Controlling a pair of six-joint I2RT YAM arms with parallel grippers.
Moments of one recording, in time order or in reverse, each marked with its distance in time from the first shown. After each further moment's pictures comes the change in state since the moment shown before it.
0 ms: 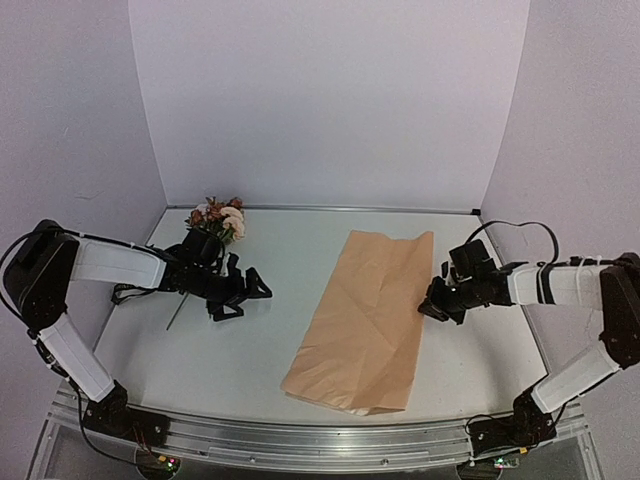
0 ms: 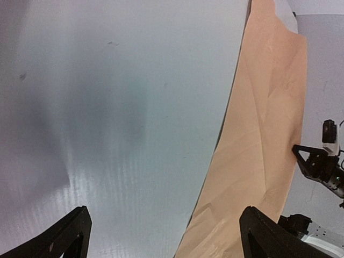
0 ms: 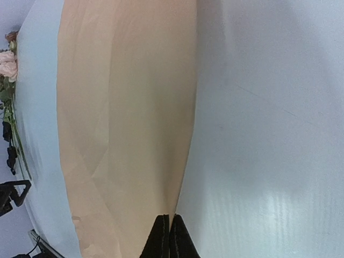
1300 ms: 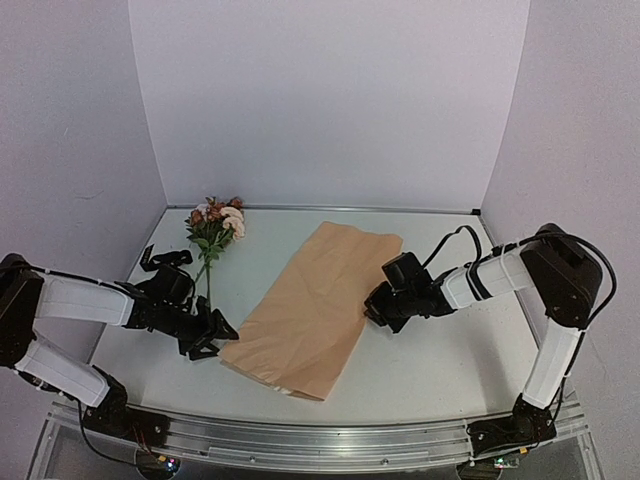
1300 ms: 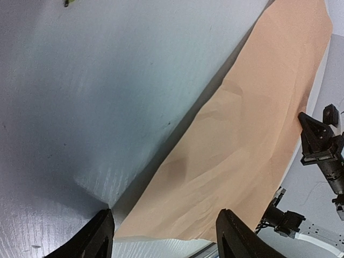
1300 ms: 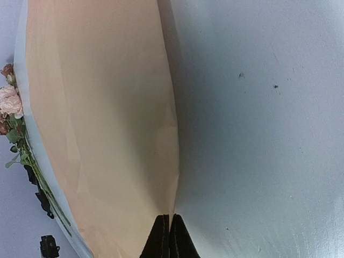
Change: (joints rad) left arm 0.038 -0.268 -0.360 -0.047 0.034 -0.159; right arm 0.293 0.423 0.209 0.286 0.164 0.552
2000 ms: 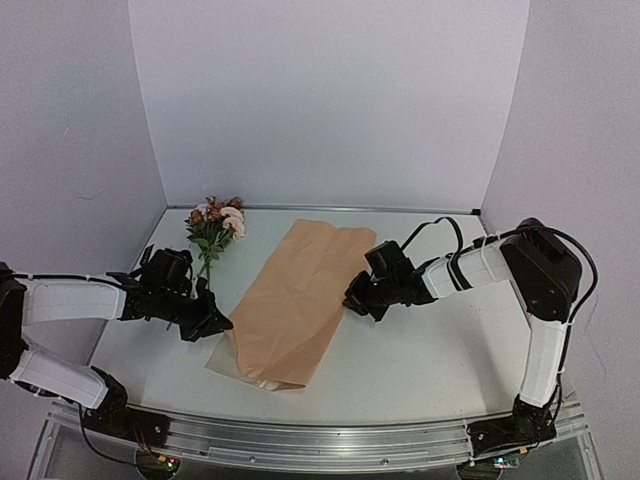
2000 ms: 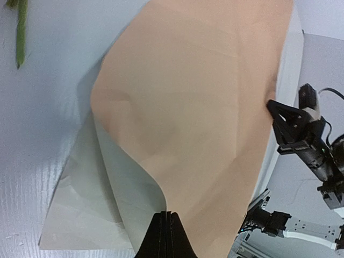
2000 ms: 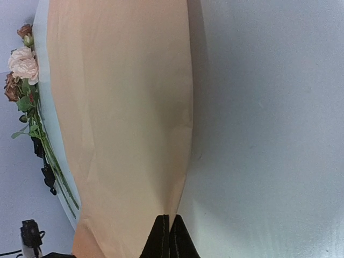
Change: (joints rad) left arm -0.009 -0.072 0.069 -0.033 -0.021 -0.011; right arm 0.018 0.120 0.179 -0.002 -0.100 -0.101
